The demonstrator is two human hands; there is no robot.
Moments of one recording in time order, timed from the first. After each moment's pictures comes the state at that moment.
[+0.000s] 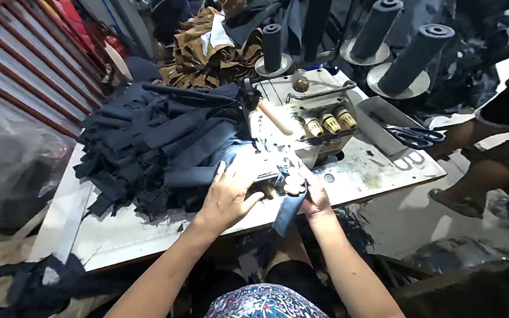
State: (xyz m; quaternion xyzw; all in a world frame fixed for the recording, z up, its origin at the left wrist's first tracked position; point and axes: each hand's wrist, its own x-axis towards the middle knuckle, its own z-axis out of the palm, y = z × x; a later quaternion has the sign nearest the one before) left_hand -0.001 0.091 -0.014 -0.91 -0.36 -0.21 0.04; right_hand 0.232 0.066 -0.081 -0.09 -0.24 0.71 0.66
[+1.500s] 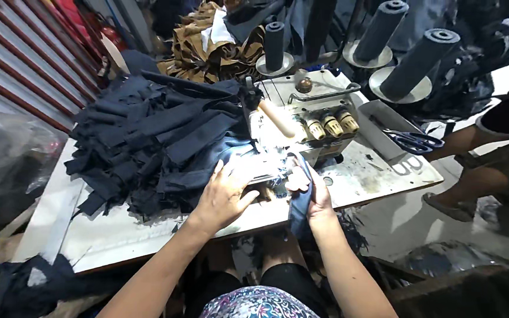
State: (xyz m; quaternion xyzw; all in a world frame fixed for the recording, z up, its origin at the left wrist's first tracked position) left_hand -0.004 0.098 -0.014 -0.91 -0.36 -0.22 0.02; right_hand 0.237 0.066 -0.072 -0.10 -0.17 0.71 0.67
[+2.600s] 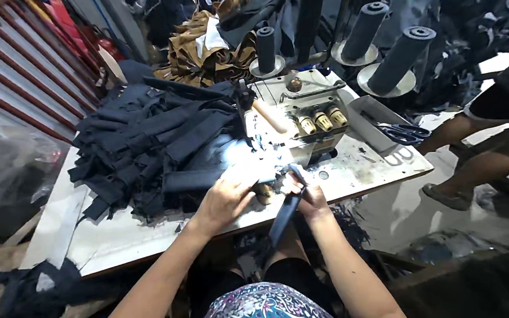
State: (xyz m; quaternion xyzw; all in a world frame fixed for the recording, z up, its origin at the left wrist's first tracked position) left_hand -0.011 0.091 -0.029 -0.92 -0.26 -0.28 0.00; right_hand 0.232 0.054 -0.081 -0.10 -0.24 0.72 0.64
